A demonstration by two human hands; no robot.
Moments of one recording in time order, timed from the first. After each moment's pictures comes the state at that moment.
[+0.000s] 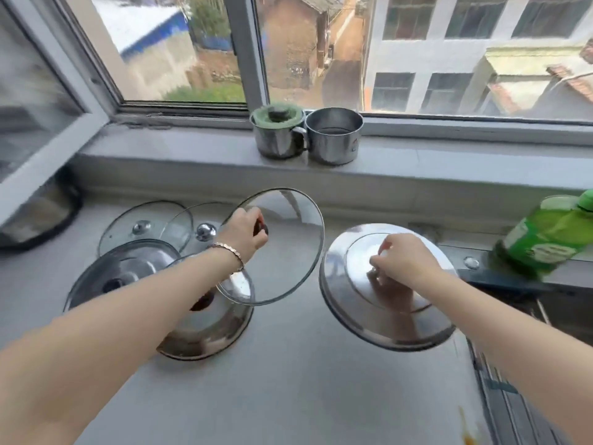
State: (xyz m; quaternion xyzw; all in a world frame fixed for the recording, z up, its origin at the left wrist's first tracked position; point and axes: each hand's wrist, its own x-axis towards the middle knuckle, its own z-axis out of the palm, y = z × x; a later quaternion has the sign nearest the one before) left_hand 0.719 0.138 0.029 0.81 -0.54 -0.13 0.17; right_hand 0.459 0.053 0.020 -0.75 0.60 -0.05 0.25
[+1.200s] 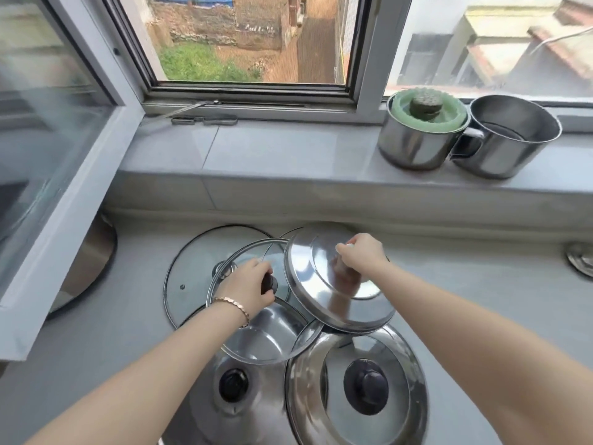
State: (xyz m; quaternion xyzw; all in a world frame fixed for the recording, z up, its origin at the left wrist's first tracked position) left_hand 1.073 0.139 -0.081 0.77 -0.60 -0.21 0.03; right_hand 0.887 0.011 -0.078 -0.63 0.68 -0.05 0.37
